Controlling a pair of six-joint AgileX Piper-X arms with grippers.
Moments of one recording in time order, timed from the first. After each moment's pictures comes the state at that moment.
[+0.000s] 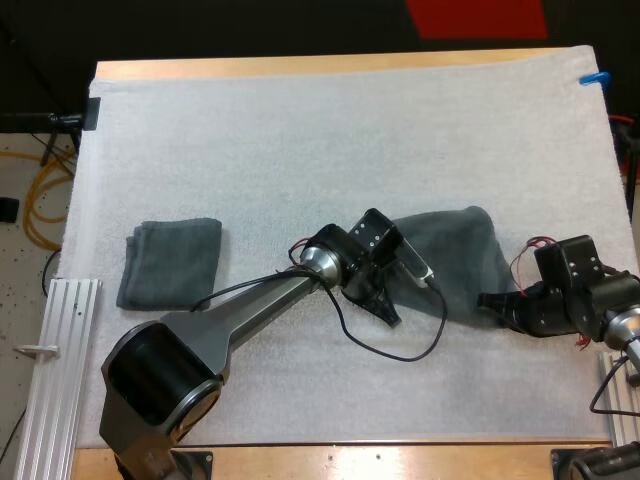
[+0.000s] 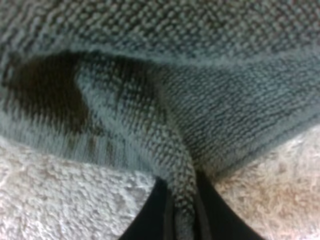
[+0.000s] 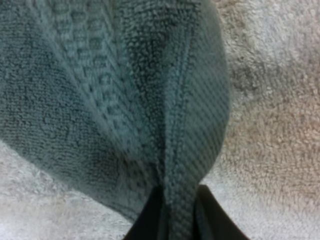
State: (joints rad) left arm -0.76 1.85 -1.17 0.75 0.09 -1.63; right arm 0.25 1.18 -0.64 0.87 -0.19 -1.42
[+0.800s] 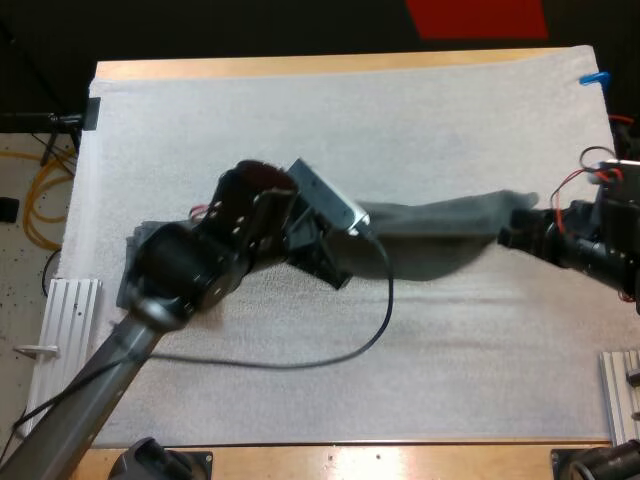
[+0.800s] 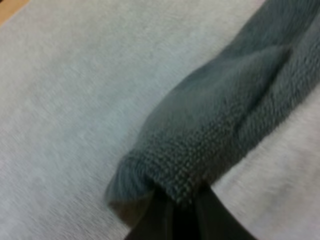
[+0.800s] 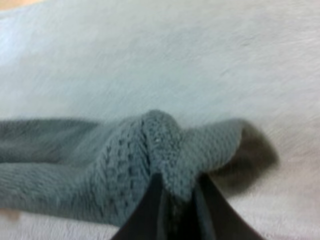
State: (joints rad) left arm -0.64 1.19 -1.31 1.02 0.10 -1.66; right arm 0.33 0.96 -1.11 0.98 -0.16 -1.50
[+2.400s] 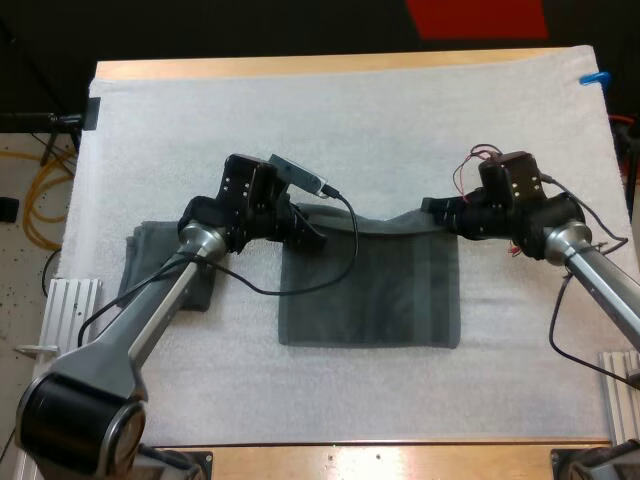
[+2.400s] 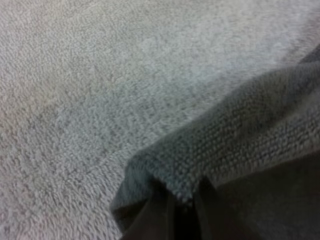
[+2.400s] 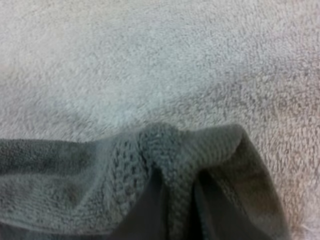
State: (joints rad) left arm -0.33 1.60 -1.03 0.53 0.23 -1.65; right arm 0.33 1.59 -1.00 0.50 -0.23 -1.31
